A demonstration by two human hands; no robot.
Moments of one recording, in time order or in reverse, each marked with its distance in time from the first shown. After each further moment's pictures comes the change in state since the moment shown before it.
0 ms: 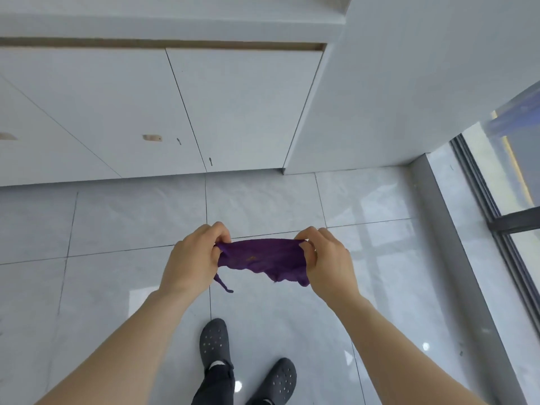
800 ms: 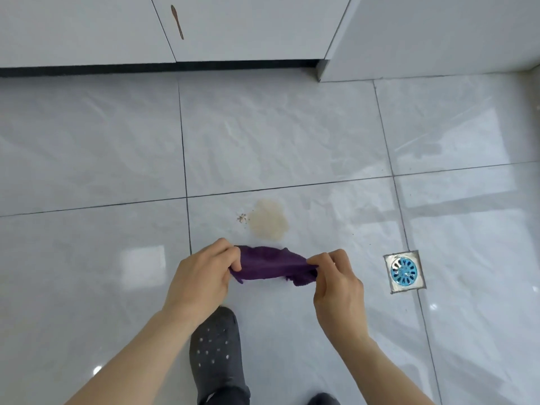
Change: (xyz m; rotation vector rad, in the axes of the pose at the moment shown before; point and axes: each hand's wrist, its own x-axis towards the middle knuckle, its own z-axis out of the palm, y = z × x) left_hand 0.103 -0.270 0.363 0.106 -0.158 0.152; right_hand 0.028 0.260 0.388 -0.111 0.016 0.080
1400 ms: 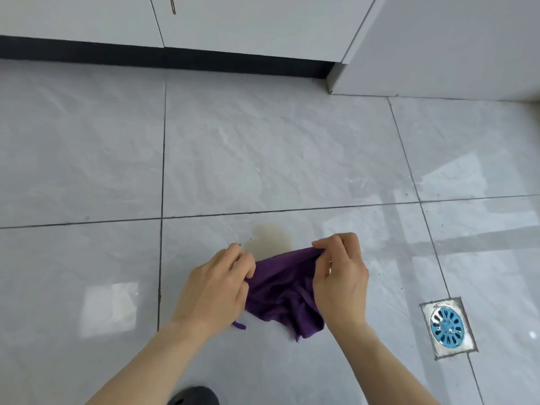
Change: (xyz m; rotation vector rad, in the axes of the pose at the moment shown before) left_hand 0.088 -0.063 0.121 0.040 0.243 0.210; right_hand 0.105 0.048 0.118 0.084 0.334 -0.072
